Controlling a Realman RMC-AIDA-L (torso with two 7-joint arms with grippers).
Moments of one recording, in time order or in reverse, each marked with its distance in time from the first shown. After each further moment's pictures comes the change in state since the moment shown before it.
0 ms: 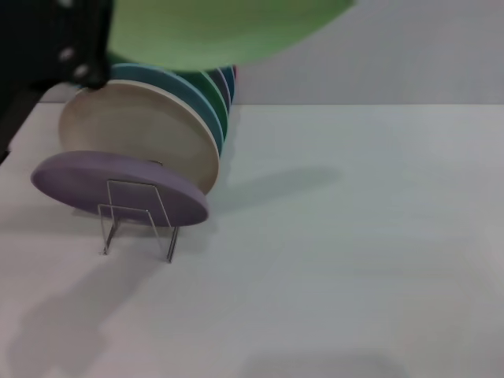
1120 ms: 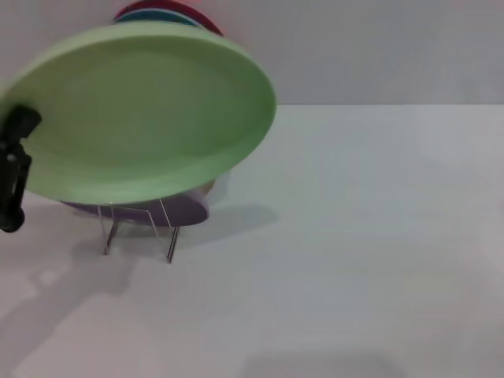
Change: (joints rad) left arm -0.158 -0.086 0.058 0.875 -0.040 0.598 -0.246; right arm 0.013 -0.001 -0.013 -0.008 0.002 -0.002 0.000
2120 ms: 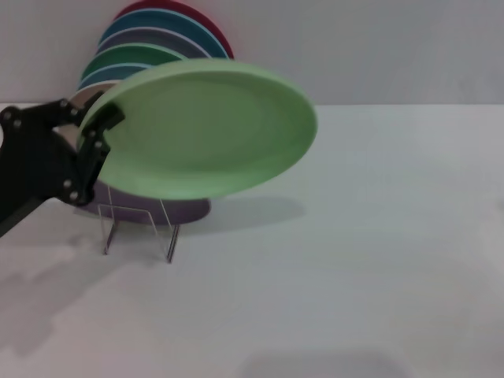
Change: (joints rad) left arm -0.257 -0.064 0.064 0.339 -0.004 0.000 -0.019; right arm 0.009 -0.002 -0.012 0.002 0.002 0.001 0.017
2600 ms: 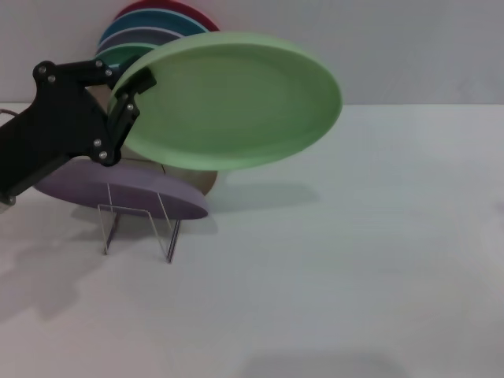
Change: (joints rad) left arm -0.148 0.003 0.013 0.083 0.000 -0.025 -0.018; right arm -0.006 0.001 -0.015 0.002 0.000 0.000 0.004
